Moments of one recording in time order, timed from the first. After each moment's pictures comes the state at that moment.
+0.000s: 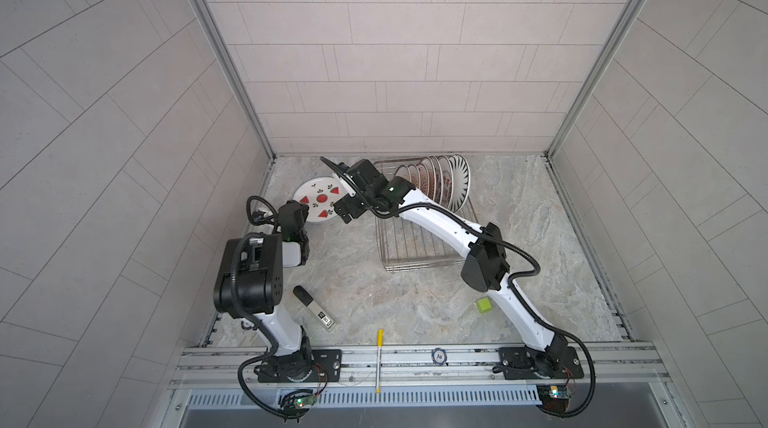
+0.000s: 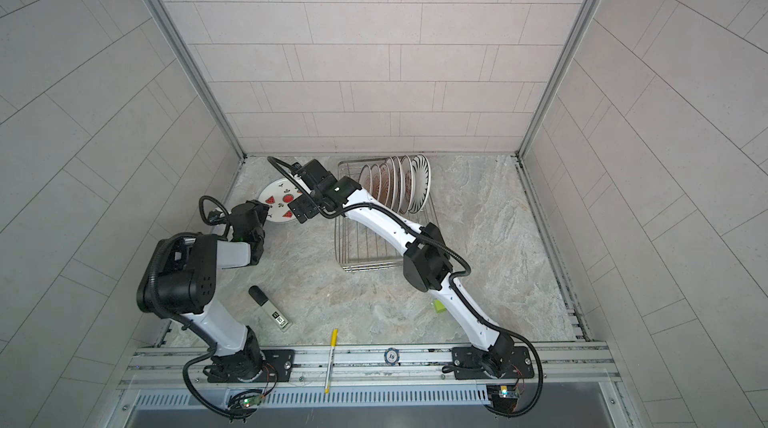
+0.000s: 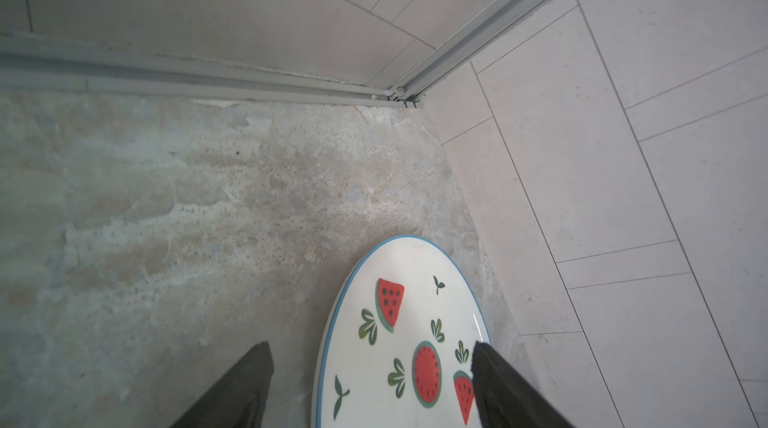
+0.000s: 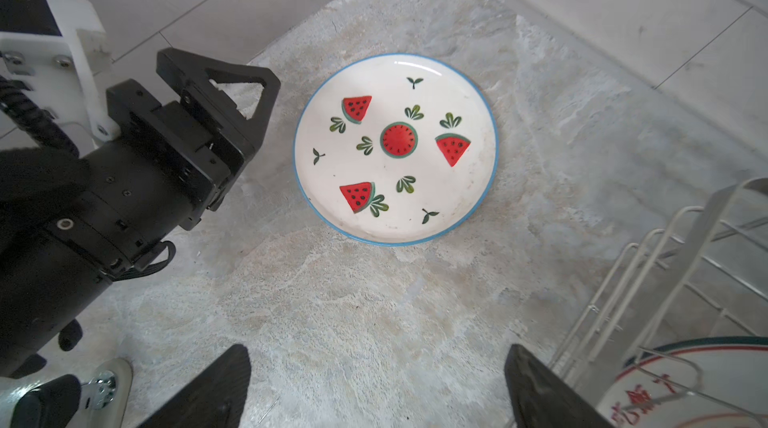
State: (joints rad) left arm 0.13 1.66 0.57 0.69 -0.33 -1.03; right arm 0.84 2.40 2.47 -0.77 -0.03 0.08
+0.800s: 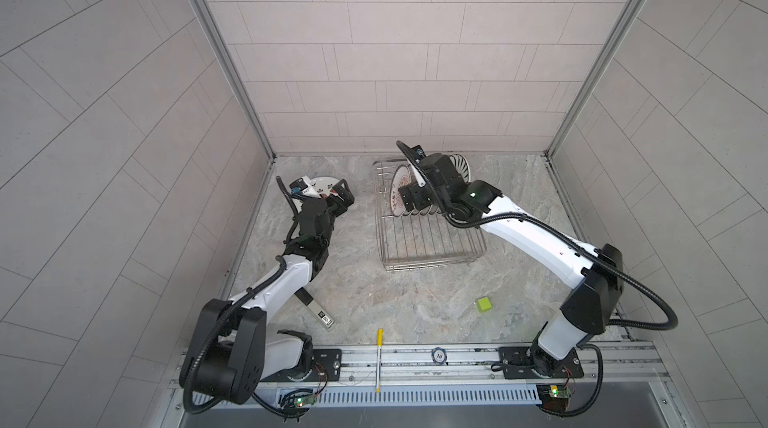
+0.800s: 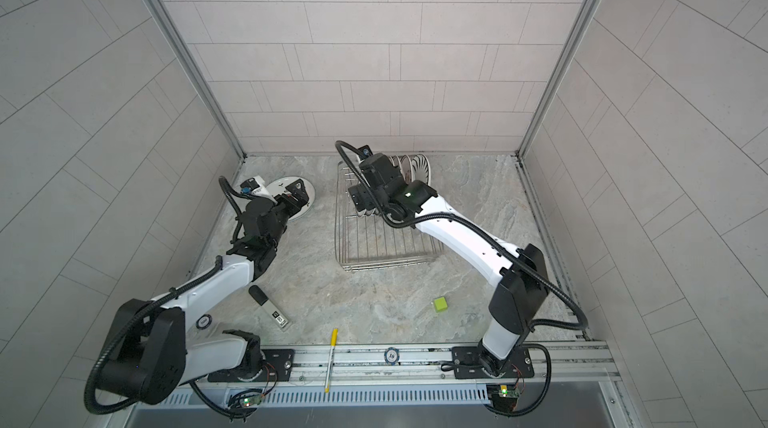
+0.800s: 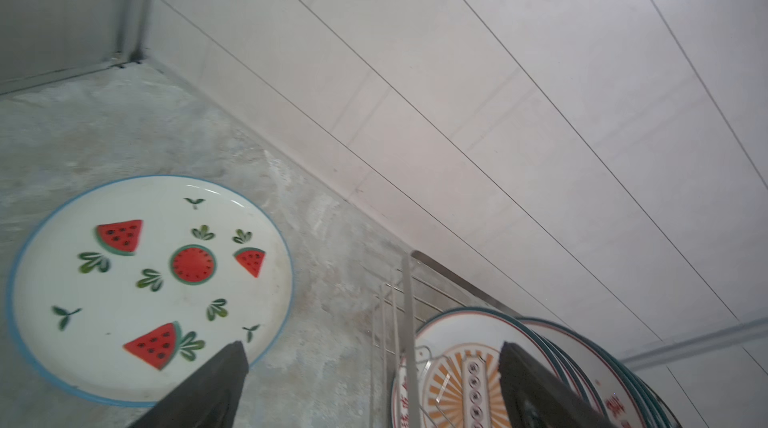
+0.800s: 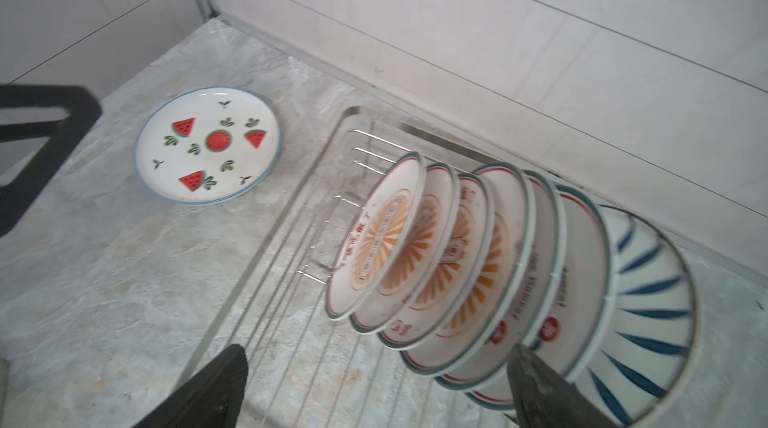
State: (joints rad) left arm -0.25 1.24 0.61 0.48 -0.18 -0.67; right arm 0.69 1.61 1.56 -0.57 0.30 0.13
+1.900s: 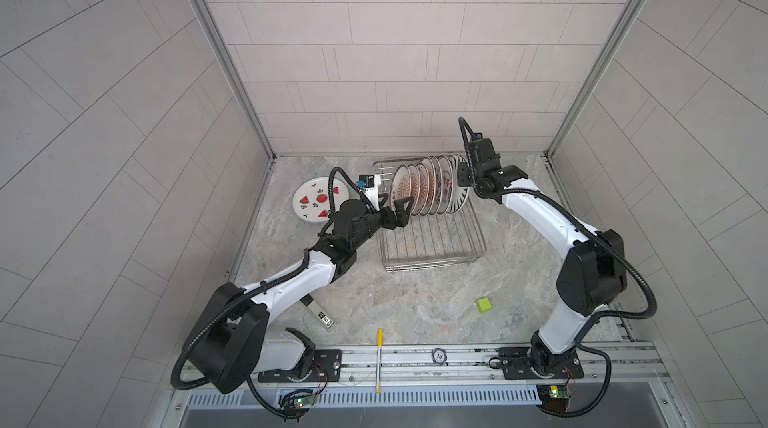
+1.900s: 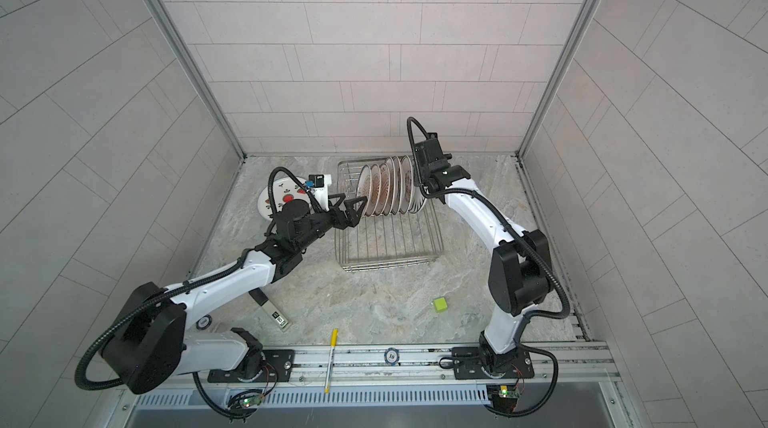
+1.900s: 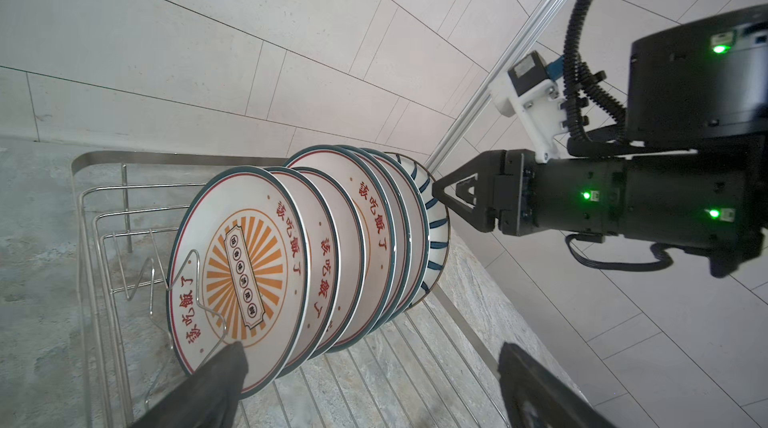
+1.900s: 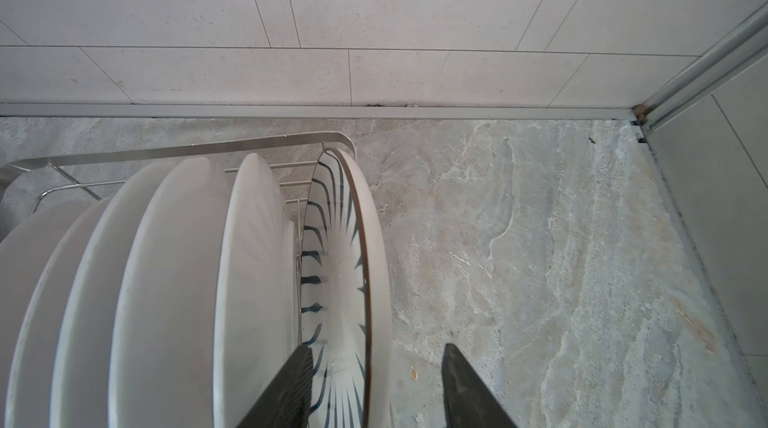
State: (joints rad) left arm -0.57 1.32 0.71 0.48 0.12 -0.48; right arm 0.35 1.76 1.57 -0.54 0.32 0.27
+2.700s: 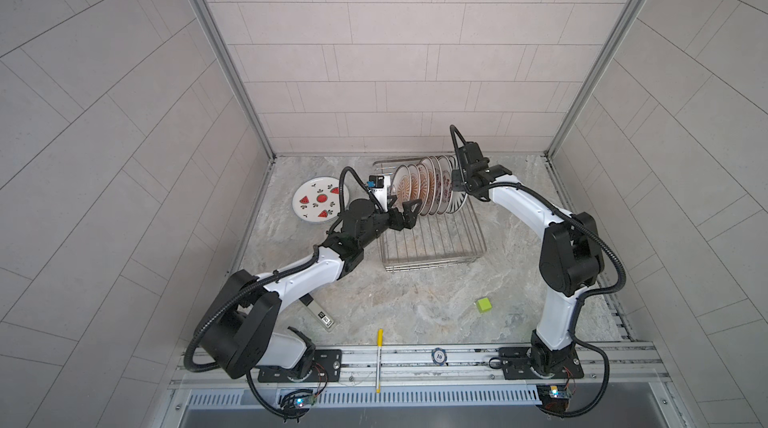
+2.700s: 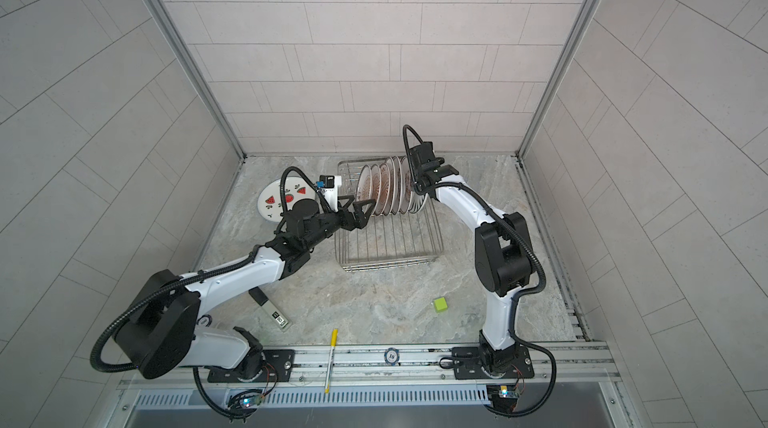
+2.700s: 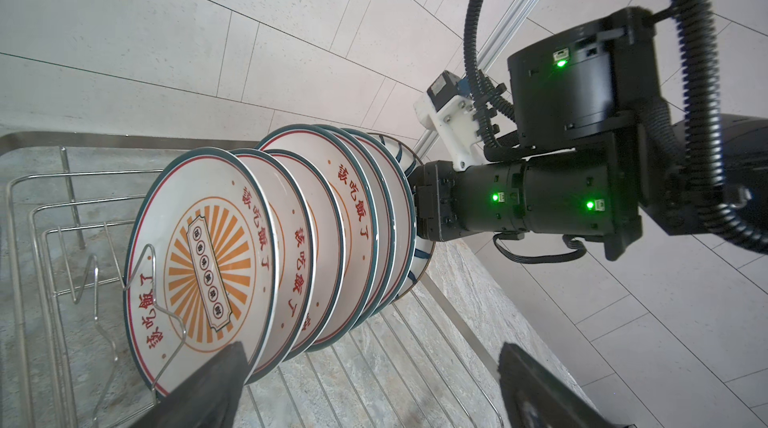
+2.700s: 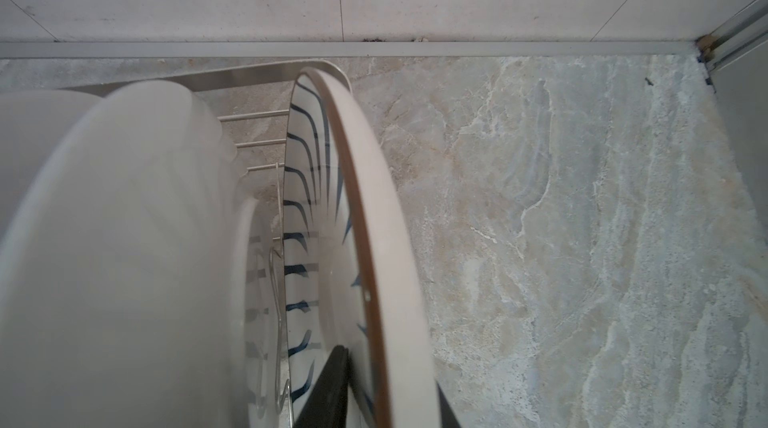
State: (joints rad) left arm -0.60 1.40 0.74 0.52 0.14 -0.49; right arm 0.33 1.89 1.59 -0.55 0.29 0.31
